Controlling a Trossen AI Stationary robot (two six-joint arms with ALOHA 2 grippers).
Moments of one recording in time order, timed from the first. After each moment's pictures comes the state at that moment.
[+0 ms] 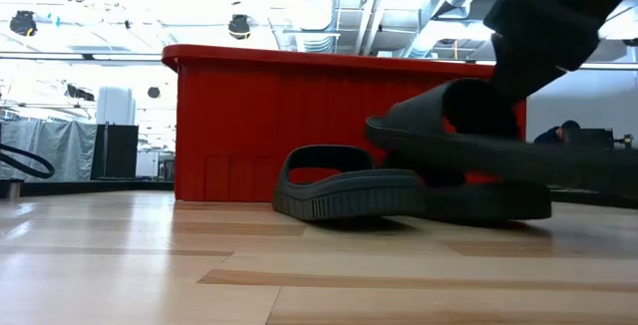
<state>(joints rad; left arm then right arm) -0.37 1.11 1.42 -0.41 -0.49 -0.14 0.62 1.79 1.19 -1.04 0.76 1.13</state>
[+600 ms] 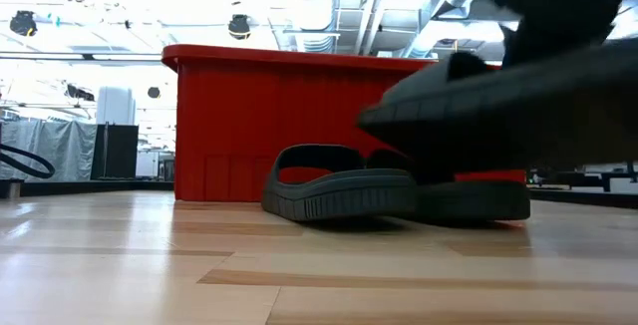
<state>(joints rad) -0.37 1.11 1.42 -0.46 -0.49 -0.18 0.63 1.79 1.23 -1.03 0.66 1.16</state>
